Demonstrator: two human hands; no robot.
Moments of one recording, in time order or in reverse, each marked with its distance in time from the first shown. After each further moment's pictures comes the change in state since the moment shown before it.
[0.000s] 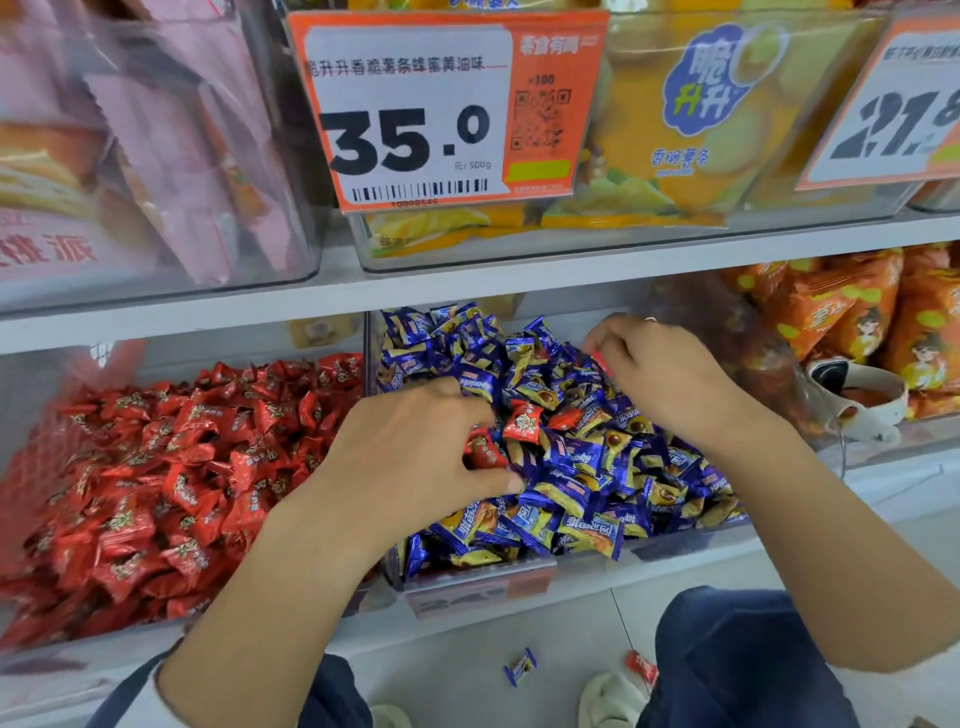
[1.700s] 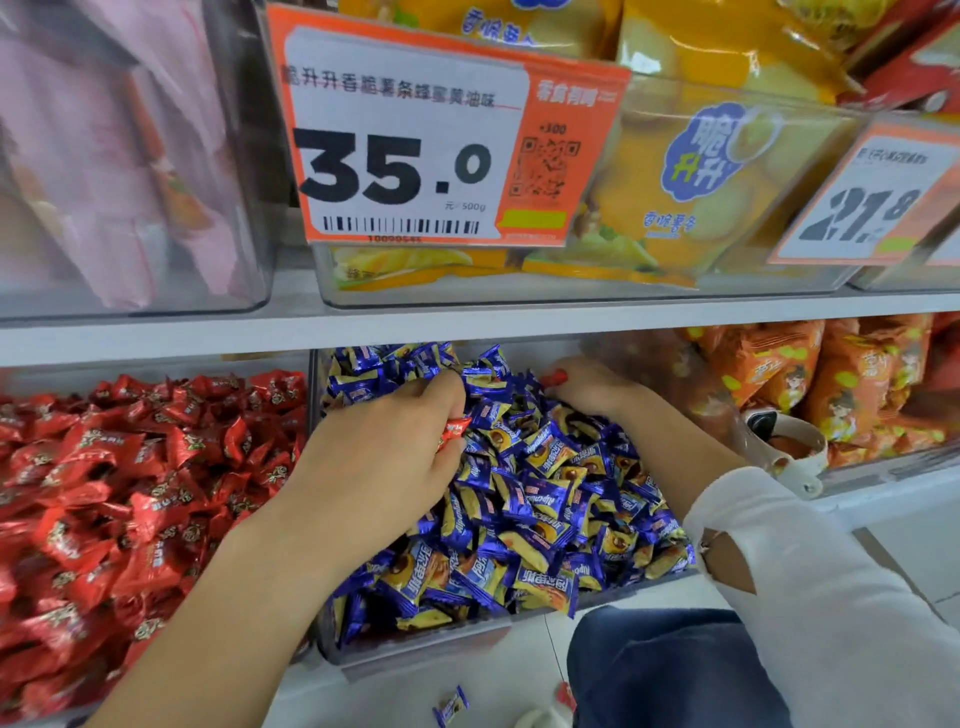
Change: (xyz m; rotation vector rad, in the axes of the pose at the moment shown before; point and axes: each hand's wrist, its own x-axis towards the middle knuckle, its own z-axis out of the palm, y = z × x) left_hand 0.025 -0.002 0.007 -0.168 0.179 -0.002; right_hand 0.088 0.071 0.055 0.002 -0.411 0.304
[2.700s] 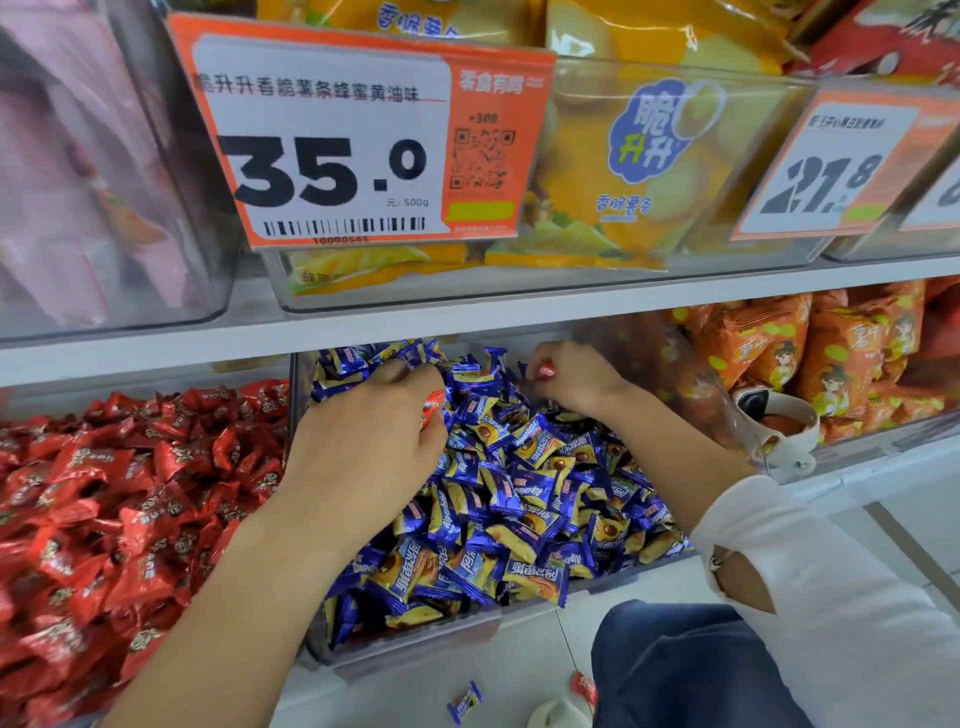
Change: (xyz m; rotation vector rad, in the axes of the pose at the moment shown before) left_hand 0.010 0.005 0.005 0.038 0.068 -0.101; right_hand -0.019 -0.005 0.000 -0.023 0.179 -0.151
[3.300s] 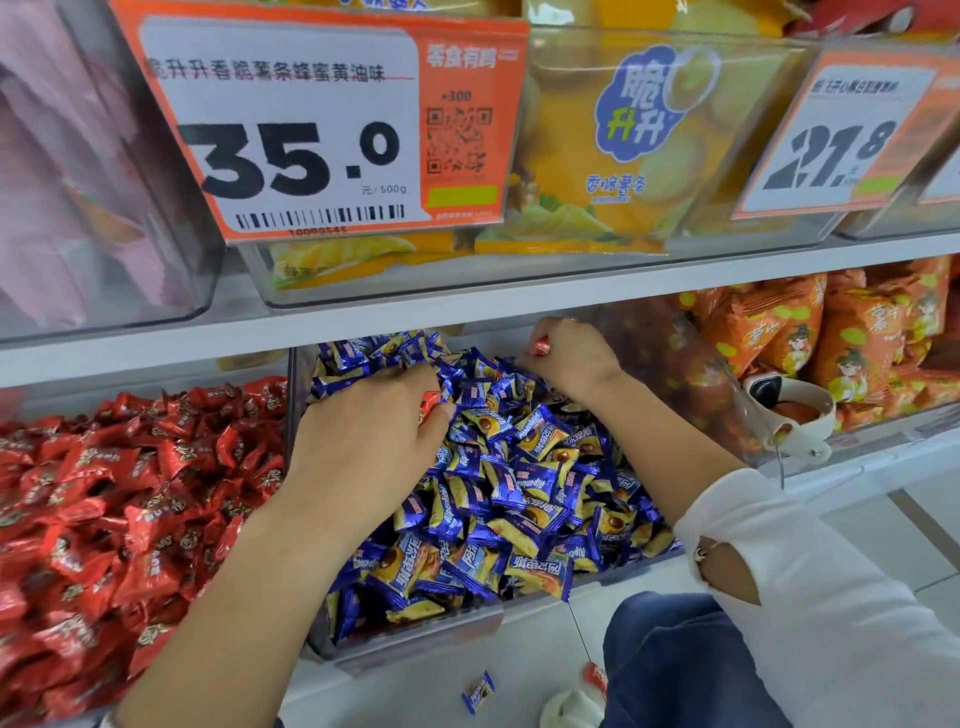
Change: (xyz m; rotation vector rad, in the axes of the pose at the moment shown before) left_hand 0.003 0.001 0.007 0.014 0.011 -0.023; right_hand 0.006 -0.012 0.001 -0.030 0.152 0.020
